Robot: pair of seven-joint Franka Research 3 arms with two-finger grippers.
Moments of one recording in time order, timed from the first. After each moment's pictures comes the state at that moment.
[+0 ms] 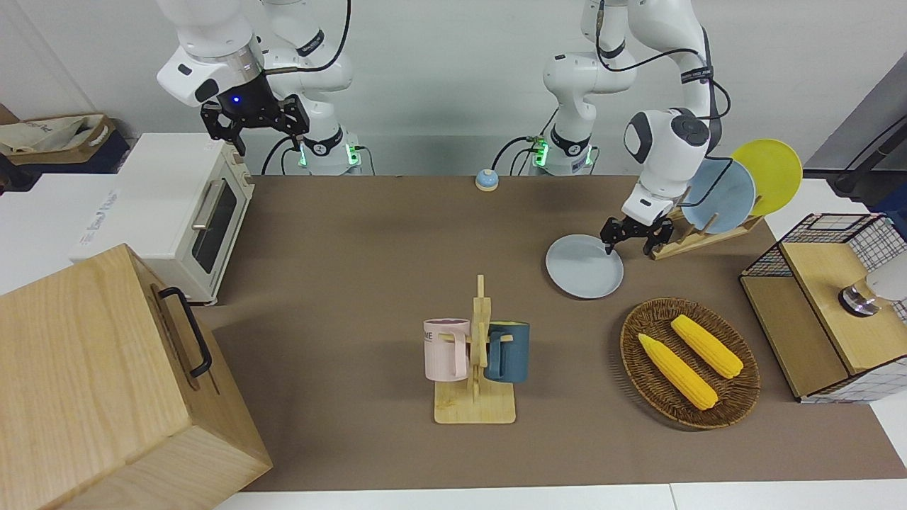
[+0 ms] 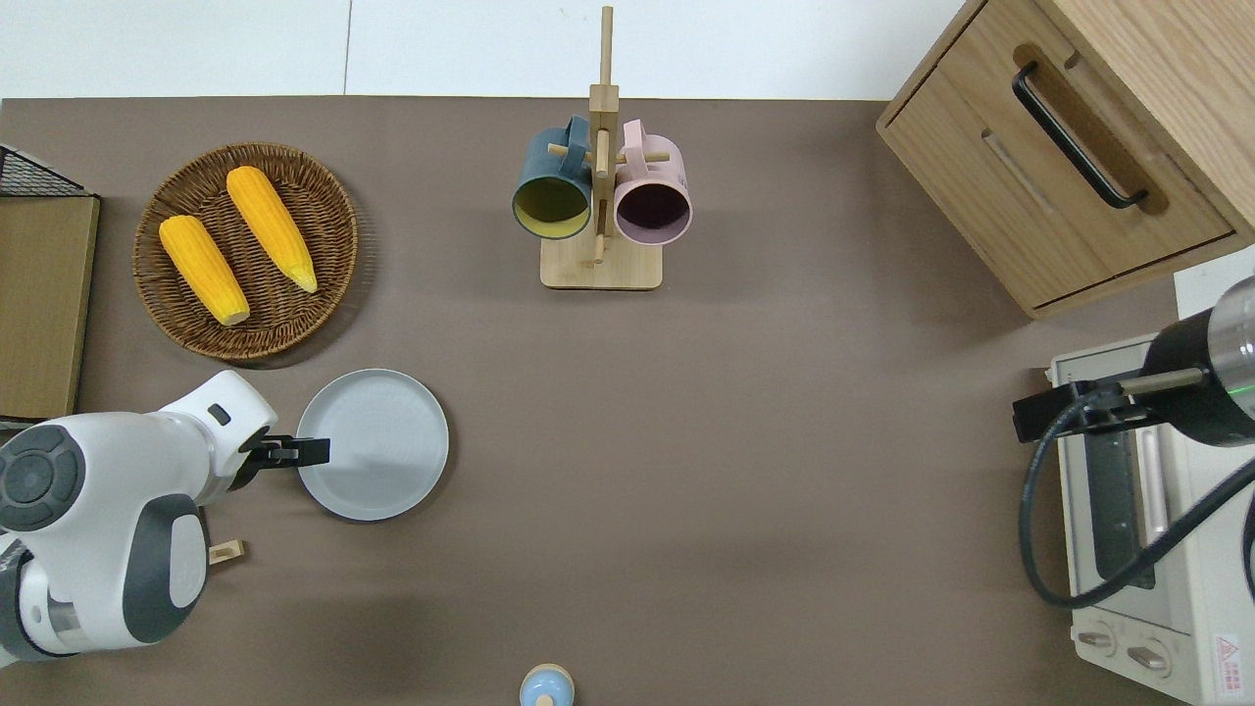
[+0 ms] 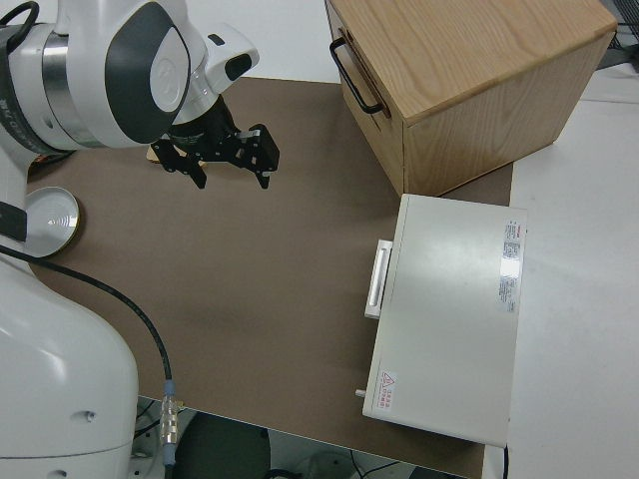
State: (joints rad) left arm 0.01 -0.07 0.00 -2.43 -0.03 2.45 0.08; right arm -0.03 -0.02 0.14 -1.48 0.00 1.33 0.02
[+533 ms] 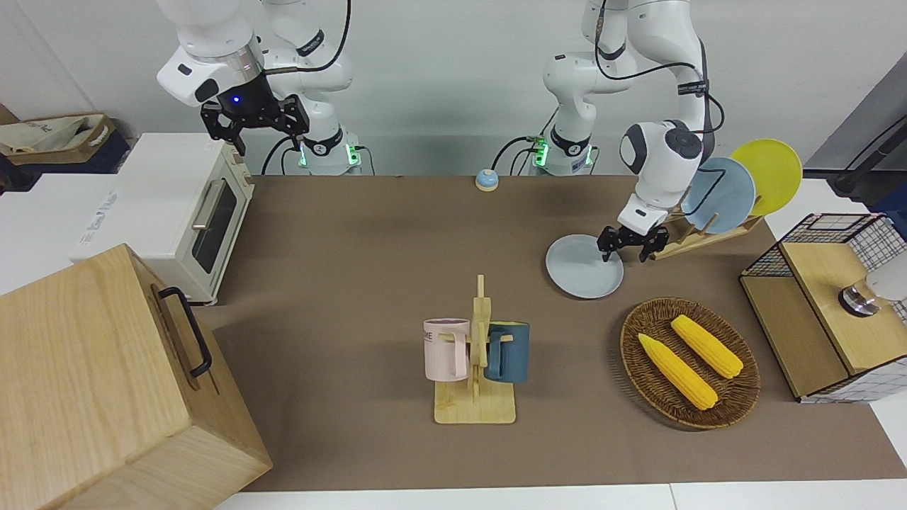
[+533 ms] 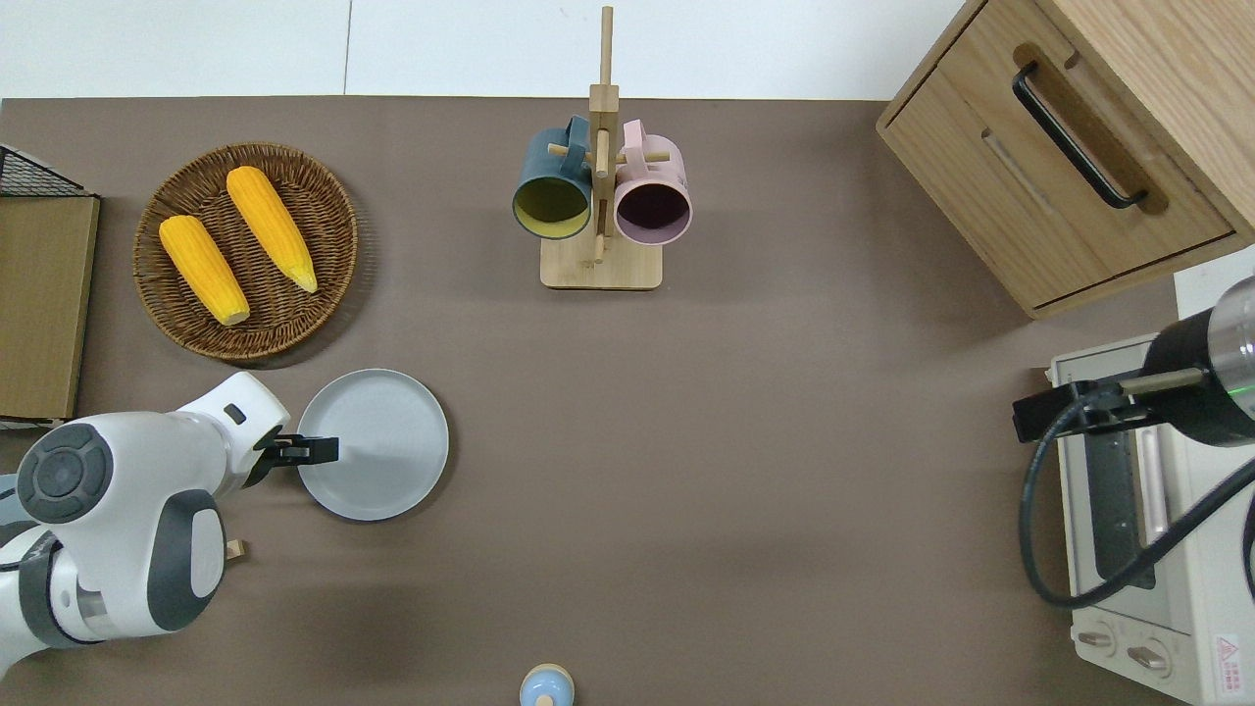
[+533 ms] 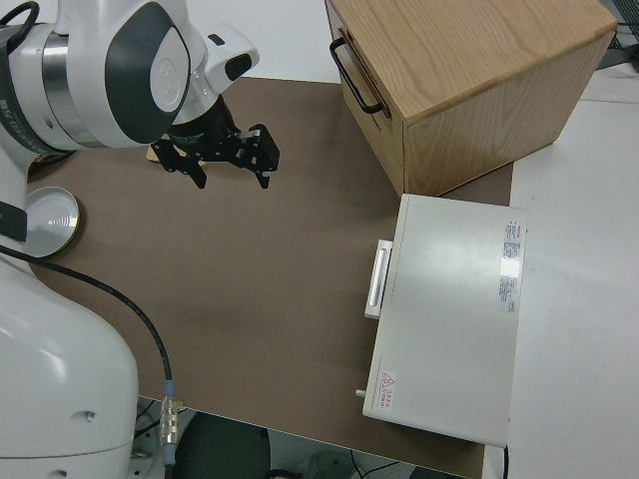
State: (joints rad) left arm 0.01 -0.02 0.00 -2.44 -0.04 2.52 0.08; right arm -0.03 -0.02 0.14 -1.48 0.00 1.33 0.02
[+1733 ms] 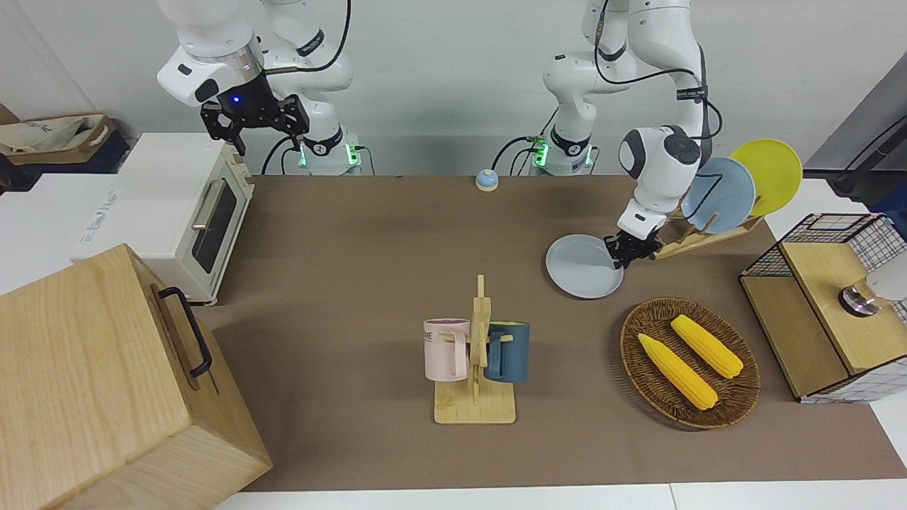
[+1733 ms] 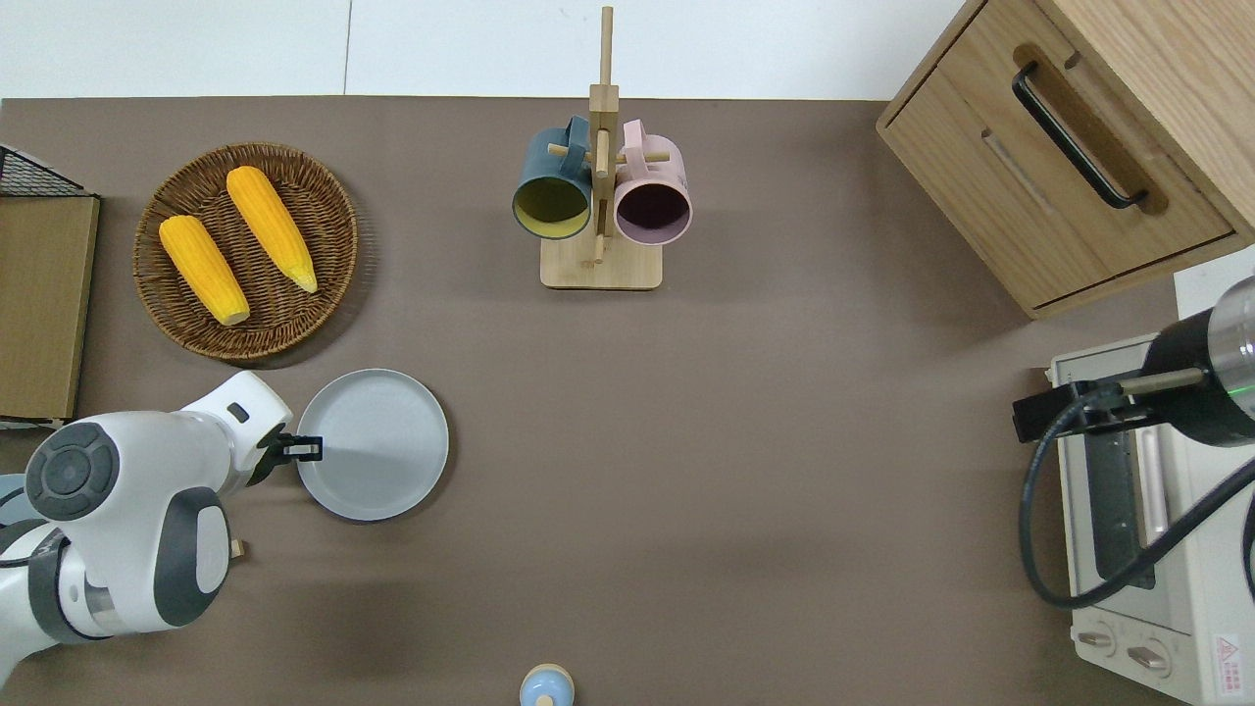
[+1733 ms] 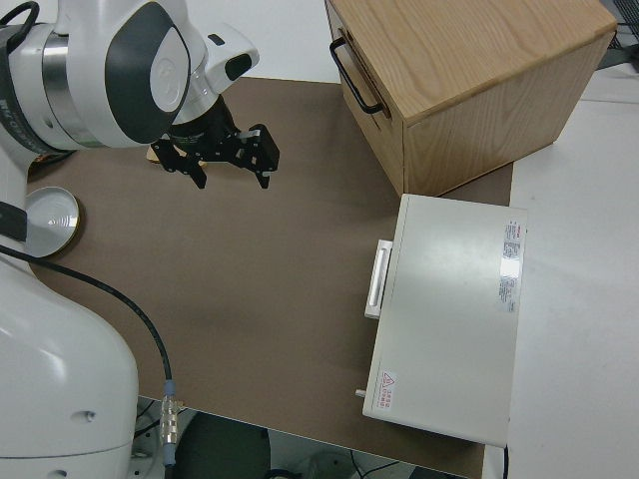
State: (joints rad) left arm 0.01 0.01 -0.01 -2.44 -0.05 2.54 0.08; right arm -0.03 -0.02 0.14 -1.48 0.00 1.33 0.02
